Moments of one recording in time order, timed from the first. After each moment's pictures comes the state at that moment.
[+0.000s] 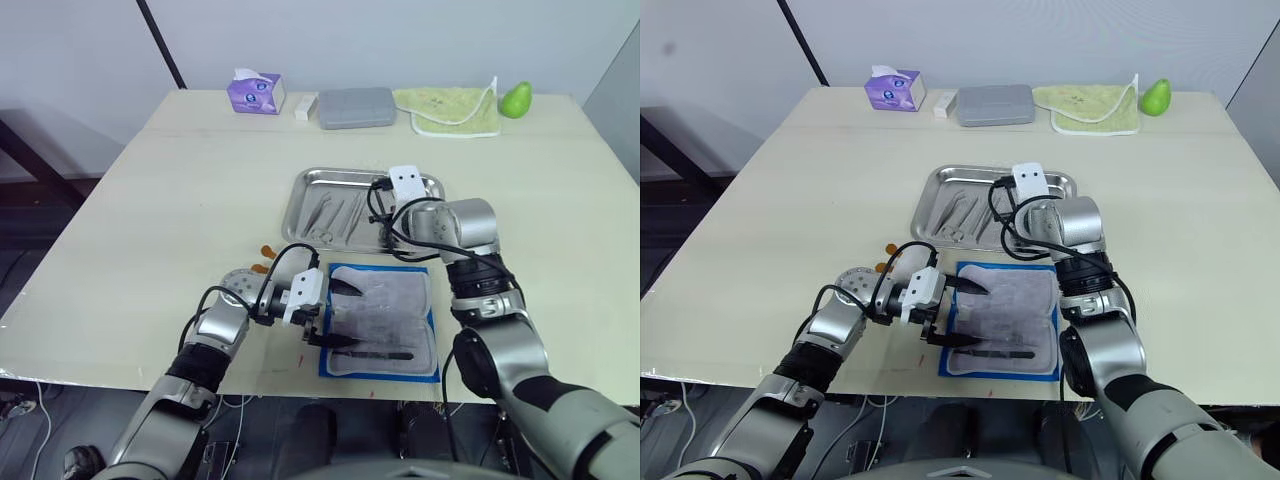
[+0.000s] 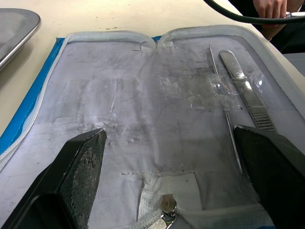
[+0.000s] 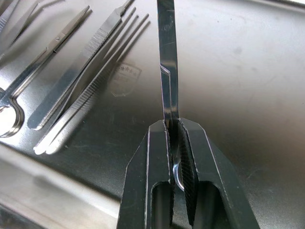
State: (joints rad) left arm -0.41 0.48 -0.29 0.34 -0.17 -0.16 -1.40; right arm -0.96 0.02 -0.04 0.33 0.14 1.25 0.02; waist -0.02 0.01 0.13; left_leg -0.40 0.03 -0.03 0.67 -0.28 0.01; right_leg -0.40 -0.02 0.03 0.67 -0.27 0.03
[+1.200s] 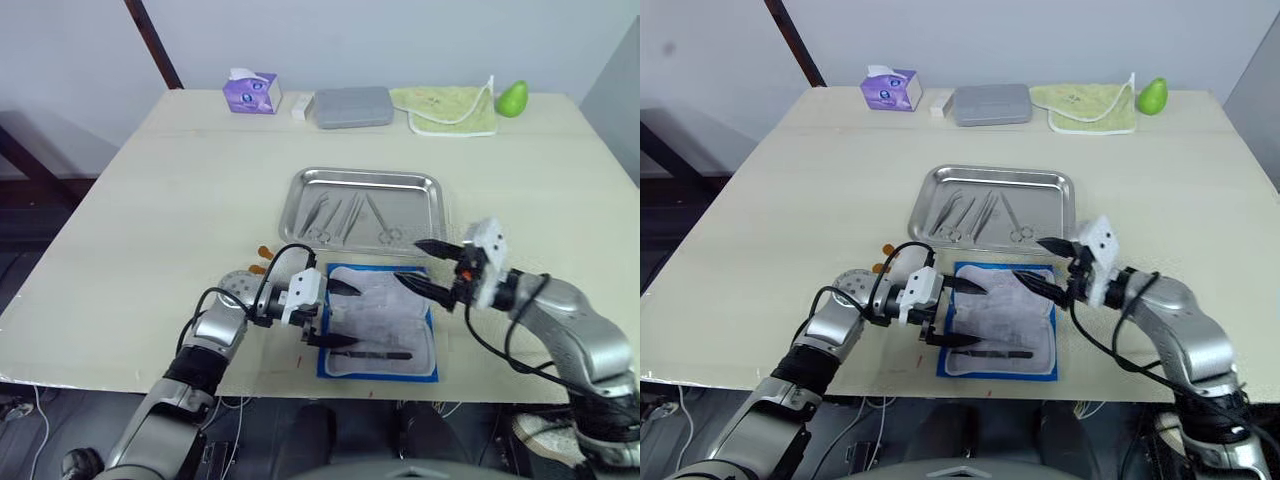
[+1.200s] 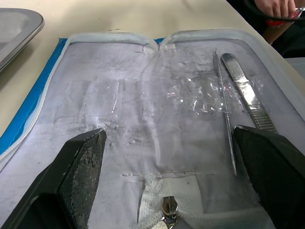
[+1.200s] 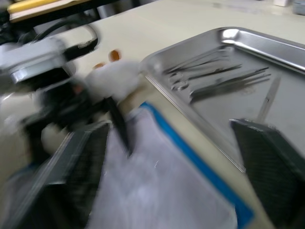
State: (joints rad) left arm -0.40 0.49 -0.28 0.36 -0.19 -0.18 -1.42; right arm -0.09 -0.57 -0.07 -0.47 0.50 0.59 0.93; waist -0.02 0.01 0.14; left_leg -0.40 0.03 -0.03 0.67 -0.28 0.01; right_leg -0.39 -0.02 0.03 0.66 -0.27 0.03
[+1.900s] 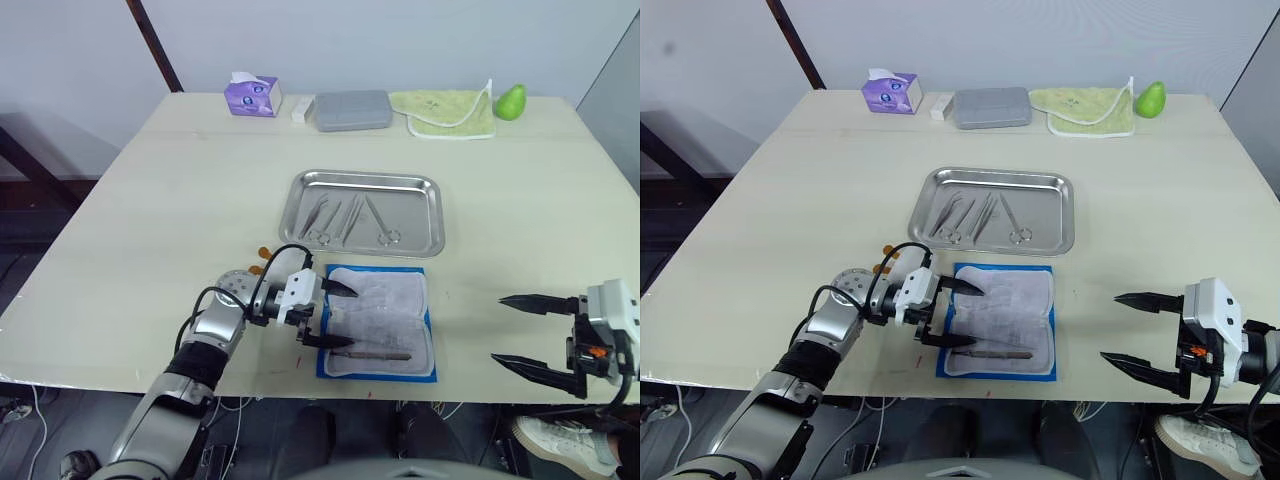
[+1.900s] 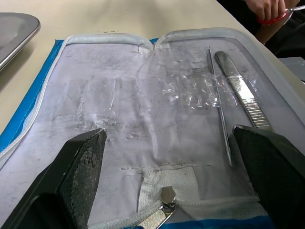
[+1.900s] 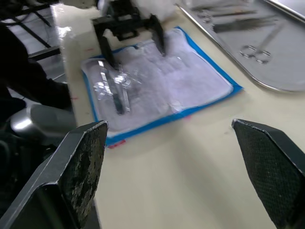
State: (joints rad) left arm -0.43 0.49 -0.28 0.43 -0.20 -0.23 -1.46; right arm 0.32 -0.84 -0.43 -0.60 0.63 0.43 1.18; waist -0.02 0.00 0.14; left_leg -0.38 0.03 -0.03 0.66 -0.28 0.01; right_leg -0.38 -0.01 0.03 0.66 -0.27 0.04
